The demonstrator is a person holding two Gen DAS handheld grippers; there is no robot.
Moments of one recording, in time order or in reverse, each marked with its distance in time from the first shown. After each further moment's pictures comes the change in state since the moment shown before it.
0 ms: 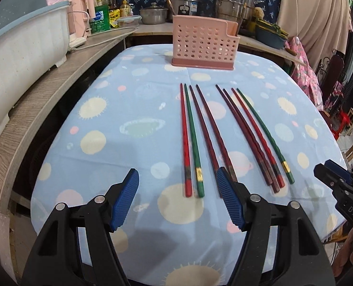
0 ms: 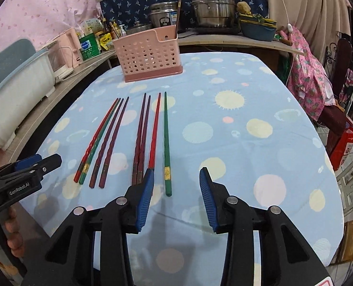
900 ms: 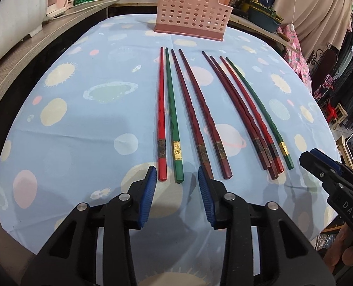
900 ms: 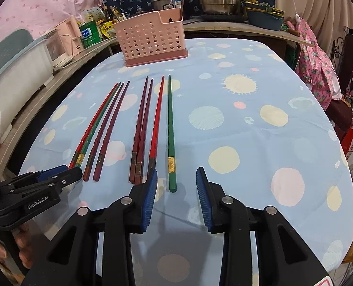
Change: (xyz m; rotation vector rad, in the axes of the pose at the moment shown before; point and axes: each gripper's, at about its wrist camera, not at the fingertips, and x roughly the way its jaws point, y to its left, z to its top) left arm 0.045 -0.009 -0.013 -0.039 0.133 -0.126; right arm 0.026 0.003 -0.001 -0.006 0.057 0.021
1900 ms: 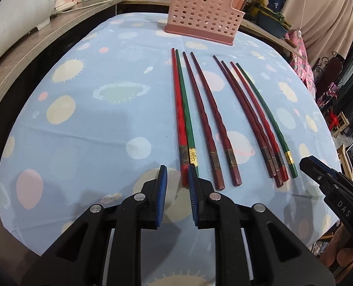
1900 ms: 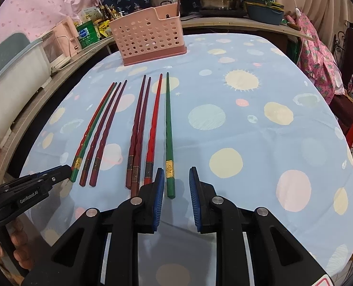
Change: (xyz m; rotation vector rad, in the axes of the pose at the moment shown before) left arm 0.000 0.013 0.006 -0.041 0.002 0.013; right arm 0.012 -0.004 0.004 0.025 0.019 0.015
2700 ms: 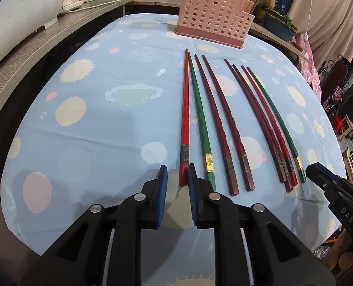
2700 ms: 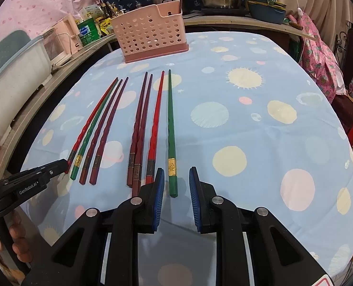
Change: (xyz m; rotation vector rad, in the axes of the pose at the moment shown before) left arm 0.001 0.011 0.002 -0.023 -0.006 0.031; right arm 0.004 0.002 -0.002 -0.009 0.008 0.003
